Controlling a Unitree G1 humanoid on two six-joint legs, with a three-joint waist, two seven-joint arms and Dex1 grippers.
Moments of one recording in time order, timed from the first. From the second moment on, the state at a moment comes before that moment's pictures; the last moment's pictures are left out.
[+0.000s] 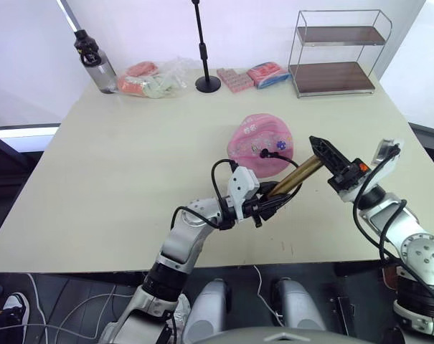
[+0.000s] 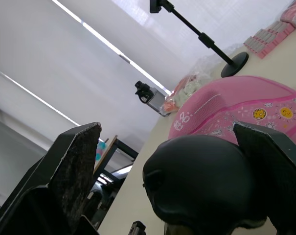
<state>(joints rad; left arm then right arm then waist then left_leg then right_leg) -0.31 0.20 -0.30 -0.08 -0.24 0.23 -0.80 -0.19 -0.30 -0.28 -0.34 1.36 0.71 0.20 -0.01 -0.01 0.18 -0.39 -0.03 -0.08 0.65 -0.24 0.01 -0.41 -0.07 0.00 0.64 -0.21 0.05</state>
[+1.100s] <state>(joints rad) -0.31 0.27 -0.29 -0.04 -0.24 0.19 -0.87 -0.17 -0.43 -0.17 -0.44 1.08 0.65 0.44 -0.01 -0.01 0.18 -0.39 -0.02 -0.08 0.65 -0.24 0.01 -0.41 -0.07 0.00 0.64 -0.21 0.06</state>
